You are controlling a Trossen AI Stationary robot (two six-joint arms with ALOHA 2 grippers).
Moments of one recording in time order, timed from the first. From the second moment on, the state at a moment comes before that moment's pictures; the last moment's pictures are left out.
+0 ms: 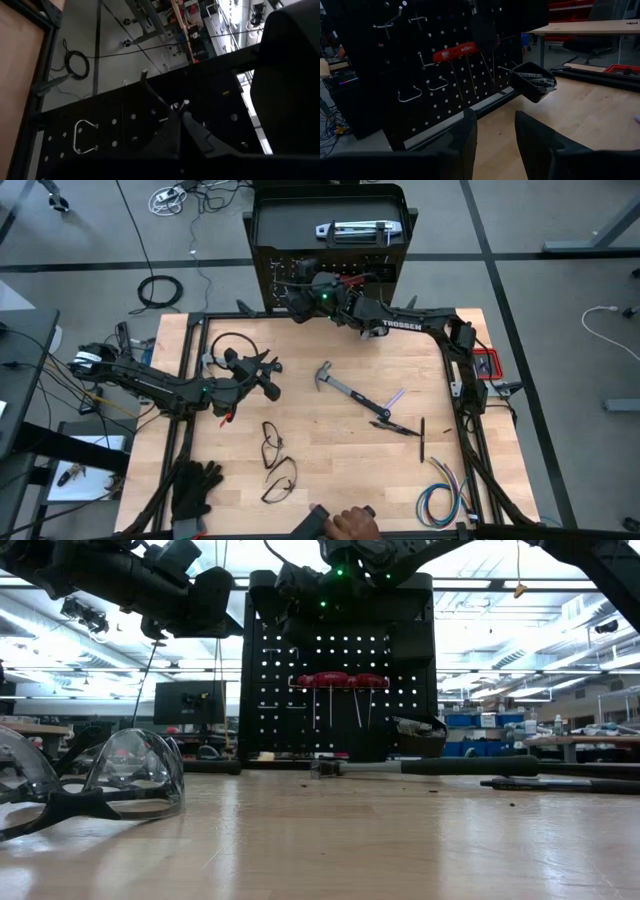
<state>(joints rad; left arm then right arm) -0.18 1.13 0.42 0.57 -1.07 -0.05 -0.38 2.04 1.80 0.11 0.37 -1.11</state>
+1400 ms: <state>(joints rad) -0.18 1.13 0.42 0.58 -1.06 -0.06 -0.39 2.08 1.80 0.21 0.34 -1.08</state>
